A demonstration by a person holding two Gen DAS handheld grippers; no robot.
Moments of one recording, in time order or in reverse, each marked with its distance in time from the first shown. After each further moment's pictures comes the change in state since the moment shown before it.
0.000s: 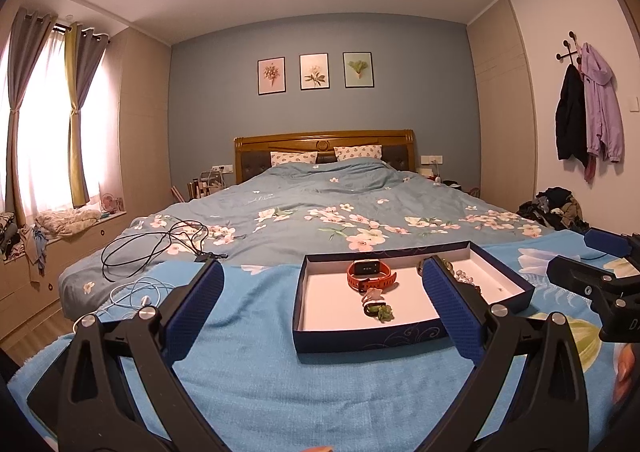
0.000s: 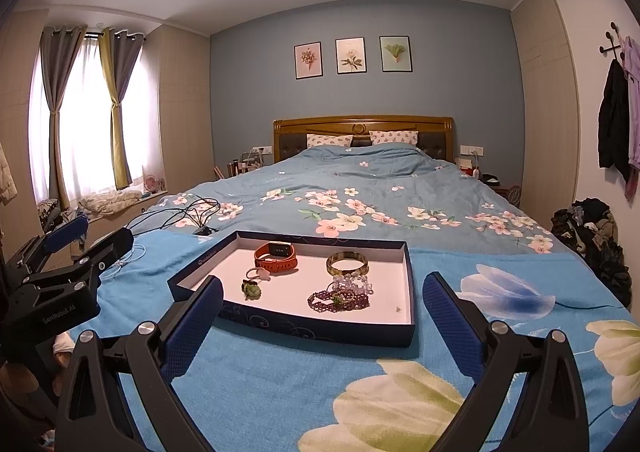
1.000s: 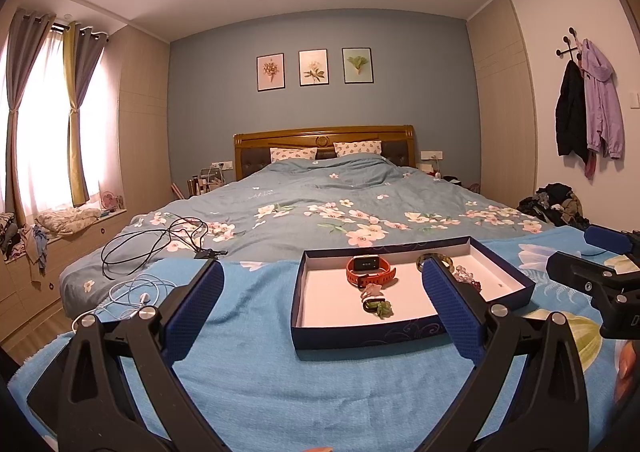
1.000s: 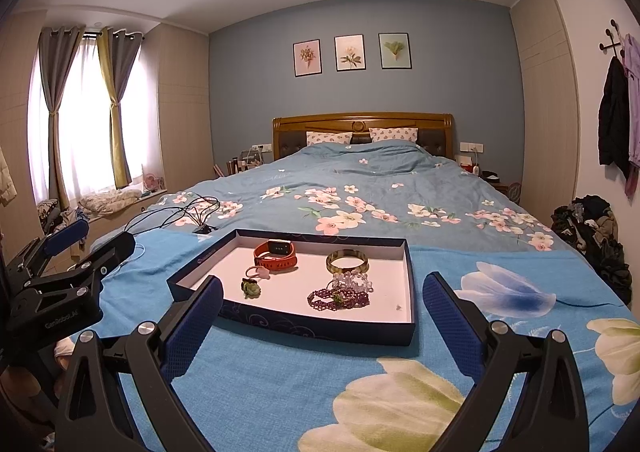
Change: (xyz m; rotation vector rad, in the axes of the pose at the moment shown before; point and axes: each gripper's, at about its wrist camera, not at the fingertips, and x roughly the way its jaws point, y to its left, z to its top) left arm 0.008 -0.002 -0.006 0.003 0.015 -0.006; right arm 0.001 -0.001 -0.001 0.003 0.007 -0.001
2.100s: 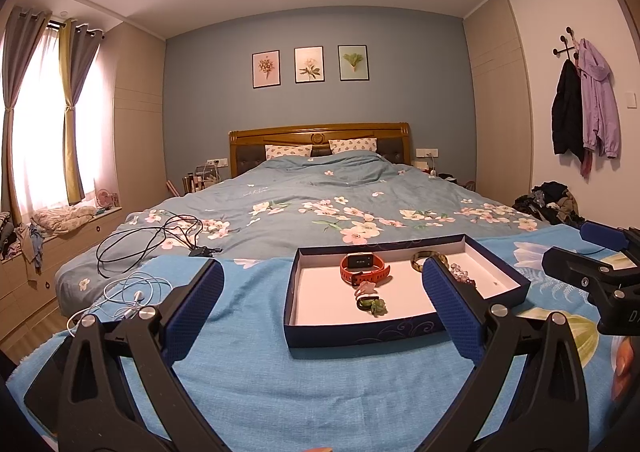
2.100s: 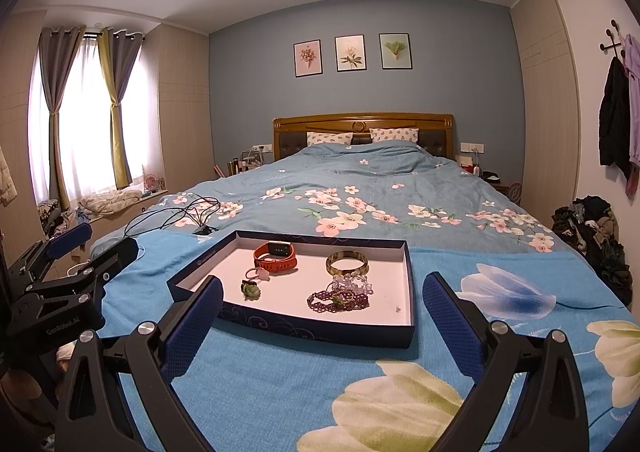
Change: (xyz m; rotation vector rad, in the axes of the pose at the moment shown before) left arm 0.003 -0.002 -0.002 0.000 0.007 -0.016; right arm 0.000 -0.002 -0.001 0.001 -0.001 0.002
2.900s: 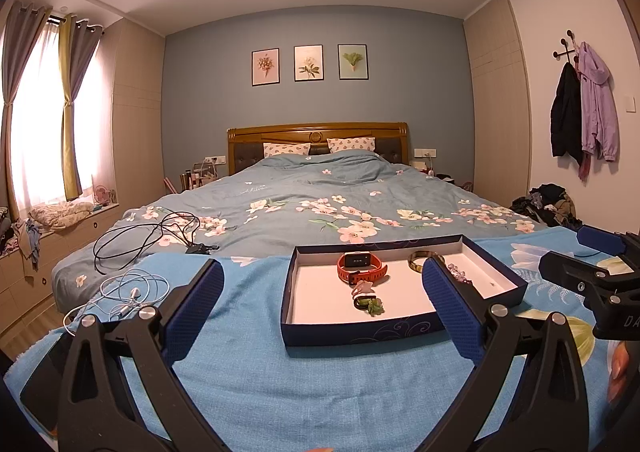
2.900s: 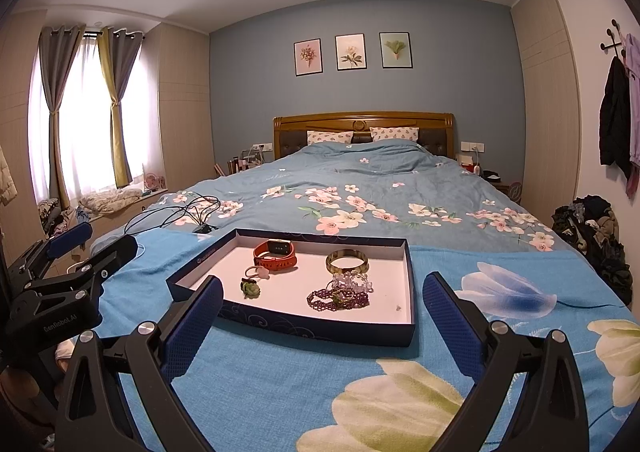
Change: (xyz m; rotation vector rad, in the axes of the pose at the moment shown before) left arm 0.003 0.000 0.000 -0.012 0.007 -0.011; right arm 0.000 0.000 0.001 0.001 0.004 0.001
